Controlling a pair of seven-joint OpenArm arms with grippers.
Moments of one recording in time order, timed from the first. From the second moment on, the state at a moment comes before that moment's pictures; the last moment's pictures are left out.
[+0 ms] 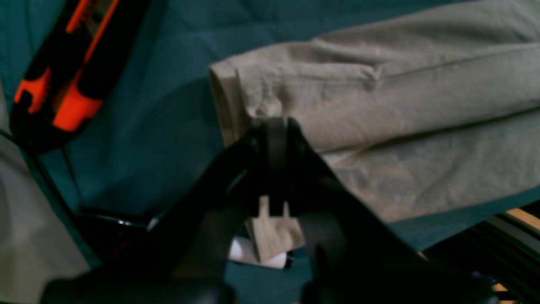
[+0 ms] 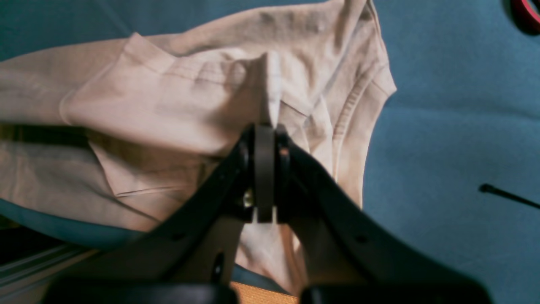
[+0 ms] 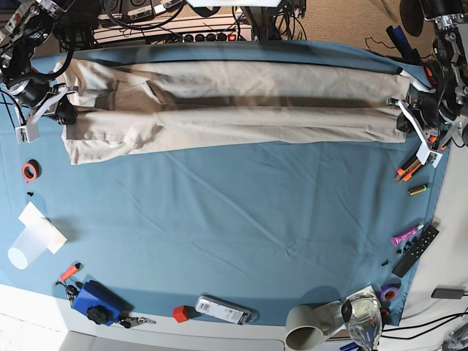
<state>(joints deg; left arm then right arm) 14.0 -25.2 -23.4 104.4 -40.4 -24.6 73.6 -15.5 21.2 48.1 104.6 53.1 38.9 -79.2</state>
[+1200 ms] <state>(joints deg) 15.9 -15.6 -23.6 103.6 -22.4 -11.6 69.1 -19.2 21.1 48.1 104.6 51.5 38.7 -79.0</state>
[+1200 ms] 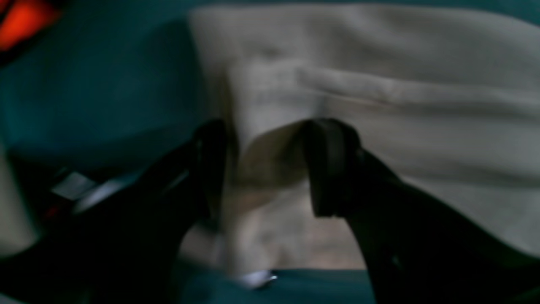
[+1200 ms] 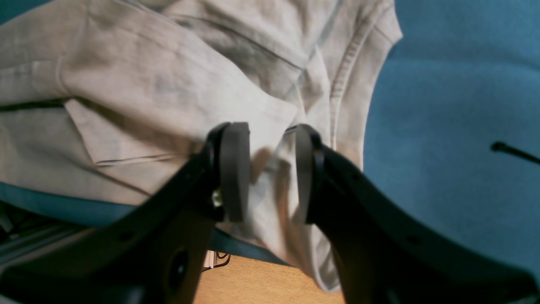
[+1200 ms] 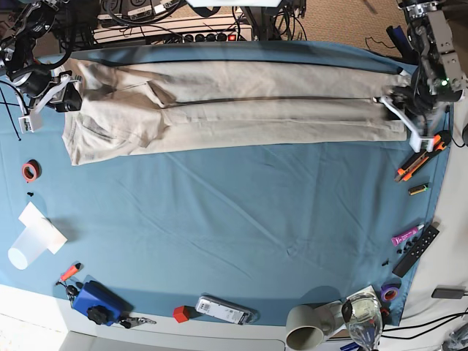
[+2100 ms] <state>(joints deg) 18.5 -14.9 -26.2 103.5 -35.7 -19.3 71.7 -19.1 21.1 48.1 104.7 51.6 38.7 -78.2</state>
